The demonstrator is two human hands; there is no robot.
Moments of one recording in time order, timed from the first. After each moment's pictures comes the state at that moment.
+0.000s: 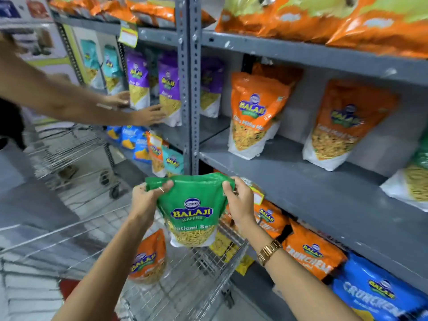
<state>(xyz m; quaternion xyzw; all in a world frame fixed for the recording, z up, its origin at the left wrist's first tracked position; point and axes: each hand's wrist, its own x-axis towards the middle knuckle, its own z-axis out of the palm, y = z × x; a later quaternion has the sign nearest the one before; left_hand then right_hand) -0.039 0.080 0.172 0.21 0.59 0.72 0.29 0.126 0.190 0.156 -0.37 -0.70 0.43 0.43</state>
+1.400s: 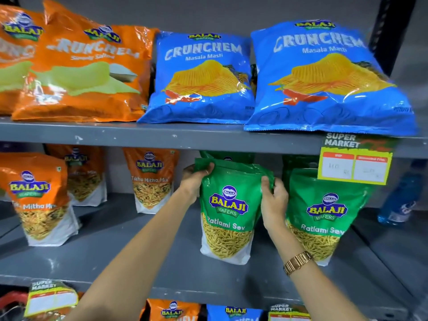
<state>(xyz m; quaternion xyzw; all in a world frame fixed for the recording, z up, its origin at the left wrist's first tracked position) 0.414 0.410 0.293 0.43 0.43 0.56 0.56 0.580 0.356 0.257 -0.55 -0.43 0.17 0.70</state>
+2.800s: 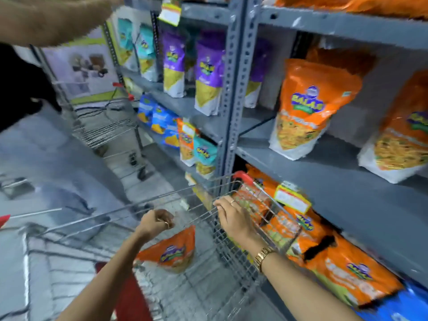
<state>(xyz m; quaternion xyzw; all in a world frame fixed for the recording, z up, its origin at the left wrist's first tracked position) -0.160 0.033 0.041 0.32 0.83 0.35 0.31 0.036 0.185 0.064 -0.22 -0.92 0.21 0.27</state>
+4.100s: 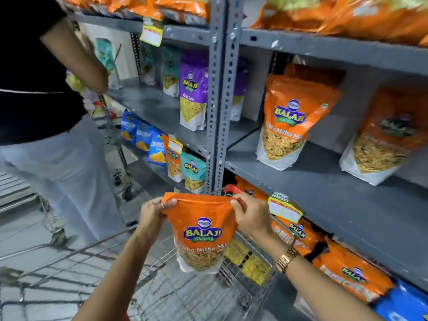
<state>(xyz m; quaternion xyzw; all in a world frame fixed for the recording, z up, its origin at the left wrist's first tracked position) -0.145 0.080 0.120 0.22 0.61 0.66 0.38 0.055 0.212 0.129 -0.28 -0.85 0.15 0.41</state>
